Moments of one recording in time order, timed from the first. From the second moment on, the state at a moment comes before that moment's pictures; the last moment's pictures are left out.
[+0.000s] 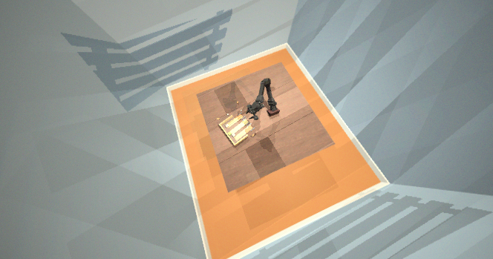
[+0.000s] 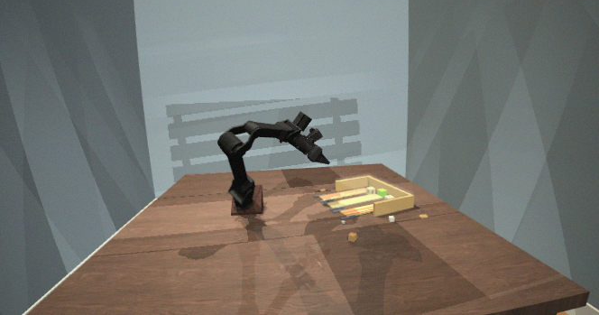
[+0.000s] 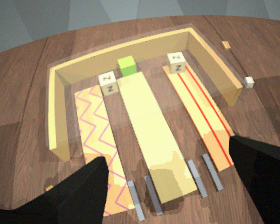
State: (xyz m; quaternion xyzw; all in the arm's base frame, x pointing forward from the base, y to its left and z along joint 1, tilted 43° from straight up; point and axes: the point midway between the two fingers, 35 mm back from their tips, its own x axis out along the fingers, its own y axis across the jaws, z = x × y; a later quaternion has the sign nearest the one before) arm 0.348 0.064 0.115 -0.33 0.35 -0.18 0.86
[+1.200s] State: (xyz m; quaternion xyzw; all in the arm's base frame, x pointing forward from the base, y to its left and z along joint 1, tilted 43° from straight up) arm 0.412 -0.096 0.110 -0.28 0.71 -0.23 0.60
